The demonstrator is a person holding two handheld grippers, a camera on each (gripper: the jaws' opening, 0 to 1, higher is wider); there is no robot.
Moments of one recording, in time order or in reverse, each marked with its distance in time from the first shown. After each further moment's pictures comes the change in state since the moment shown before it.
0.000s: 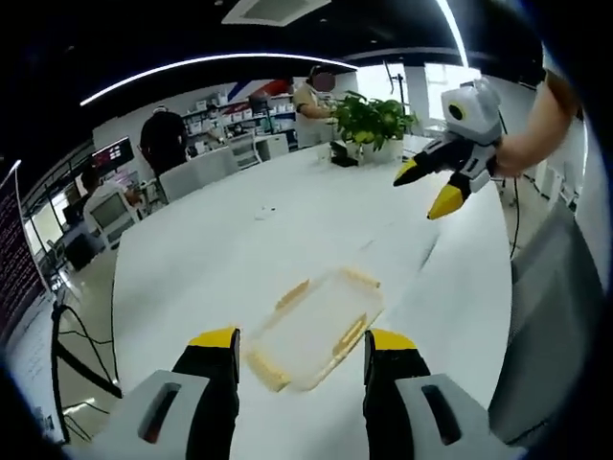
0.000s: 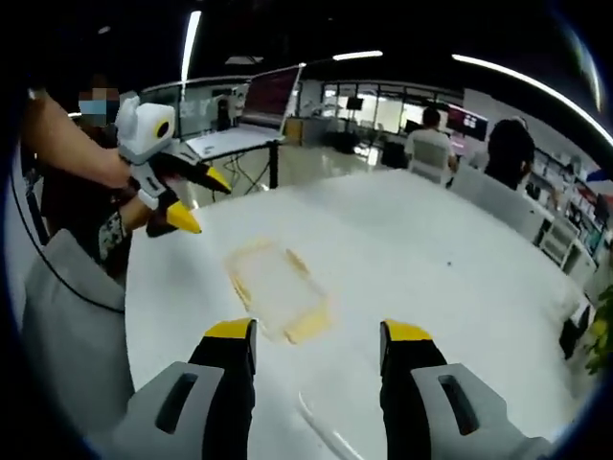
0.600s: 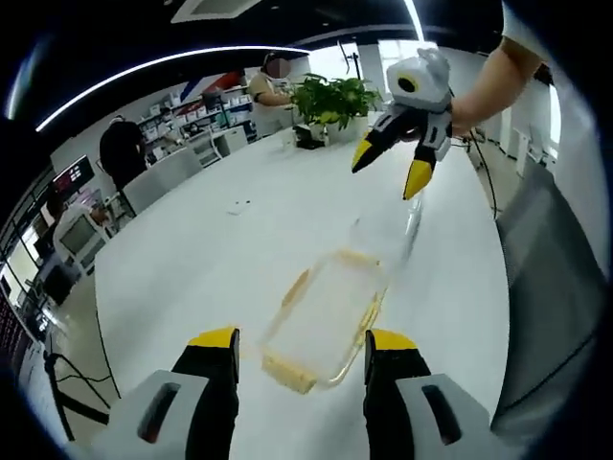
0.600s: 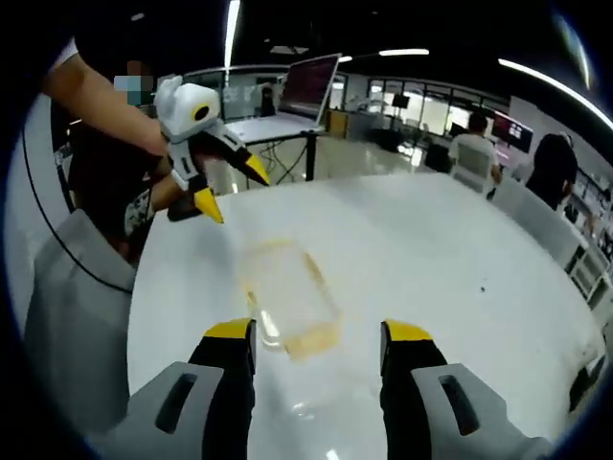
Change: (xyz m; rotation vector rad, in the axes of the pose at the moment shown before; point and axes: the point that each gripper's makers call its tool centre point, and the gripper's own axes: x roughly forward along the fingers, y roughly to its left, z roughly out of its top) left arm 0.019 0.019 -0.001 0.144 0.048 -0.160; right arm 0.035 0.000 0.011 -0.117 0.051 0.208
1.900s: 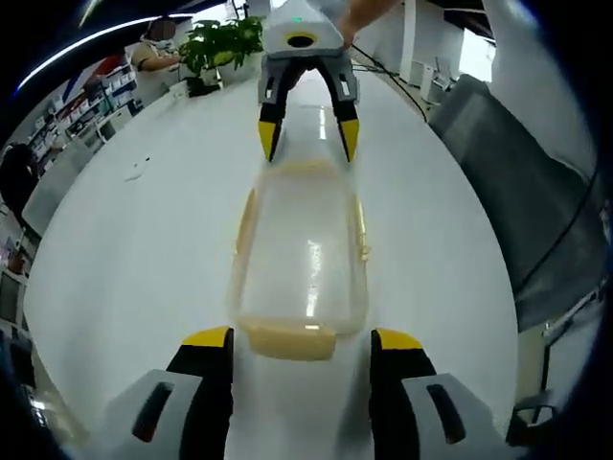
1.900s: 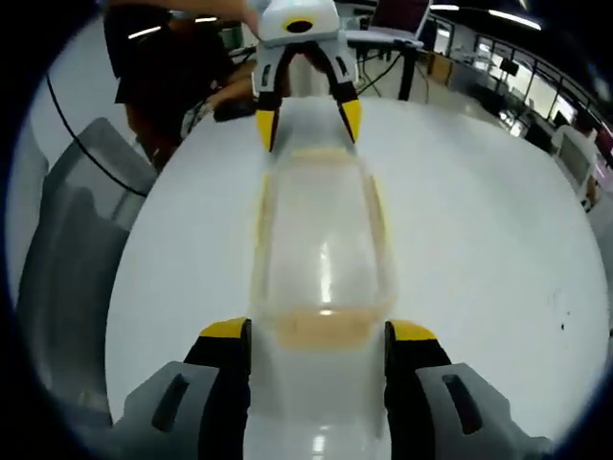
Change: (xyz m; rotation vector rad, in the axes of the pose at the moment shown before) left arm 0.058 -0.001 -0.072 0.286 0.231 -0.423; right arm 0.084 0.013 -0.065 -0.215 0.347 0.349
